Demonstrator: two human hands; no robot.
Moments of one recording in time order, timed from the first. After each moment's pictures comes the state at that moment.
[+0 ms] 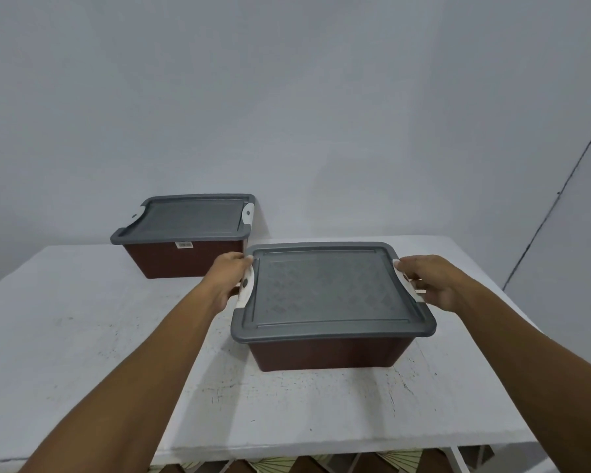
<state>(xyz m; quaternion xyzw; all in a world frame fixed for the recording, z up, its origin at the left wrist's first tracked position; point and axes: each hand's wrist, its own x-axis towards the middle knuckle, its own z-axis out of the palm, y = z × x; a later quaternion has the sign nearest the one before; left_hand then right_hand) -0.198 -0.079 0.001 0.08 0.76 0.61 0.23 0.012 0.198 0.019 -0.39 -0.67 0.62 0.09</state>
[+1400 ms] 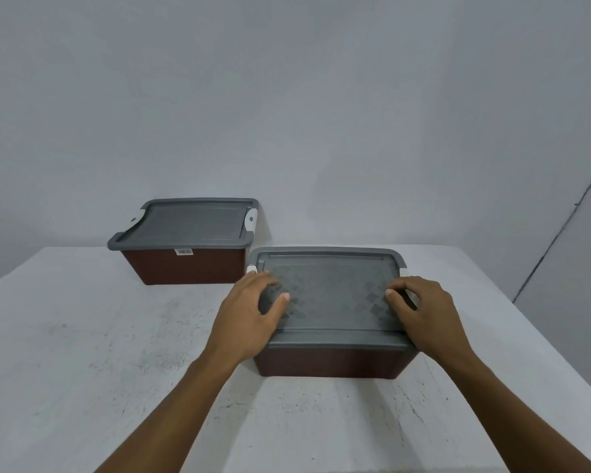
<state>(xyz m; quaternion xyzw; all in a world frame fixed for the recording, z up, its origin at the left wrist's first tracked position) -0.142 -0.087 -0.021 0.33 0.87 0.36 -0.04 0.012 0.159 -0.022 -0.24 -0.89 0.26 0.29</state>
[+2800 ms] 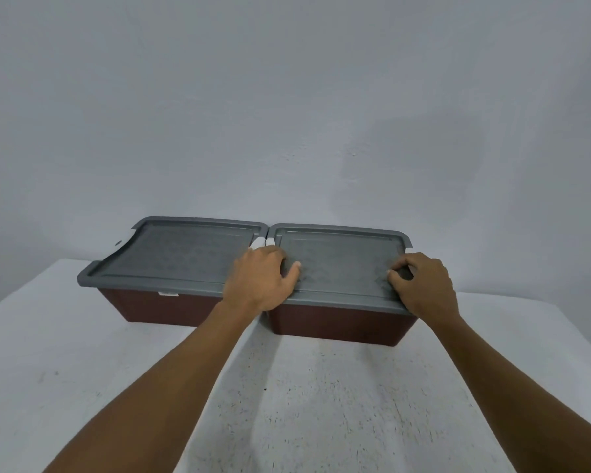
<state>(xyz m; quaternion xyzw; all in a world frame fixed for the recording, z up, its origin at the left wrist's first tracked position) -0.353 -0.019 -0.007 0.33 0.92 0.16 -0.16 -0.216 0.233 -0.015 -0.23 -0.90 0.24 0.28</state>
